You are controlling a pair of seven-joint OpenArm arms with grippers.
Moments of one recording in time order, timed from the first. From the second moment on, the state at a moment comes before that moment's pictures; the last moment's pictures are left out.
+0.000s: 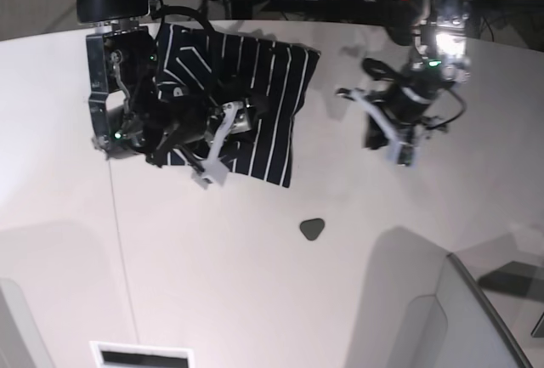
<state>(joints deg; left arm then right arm) 16.4 -13.5 -5.3 94.8 -8.6 -17.7 31.4 0.7 -3.6 -4.2 86.1 31.2 19.3 -80.5</state>
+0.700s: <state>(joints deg) 31.1 -17.8 -21.4 100.3 -3.7 -17.7 33.5 5.9 0.7 -29.7 90.3 31.3 1.3 -75.7</state>
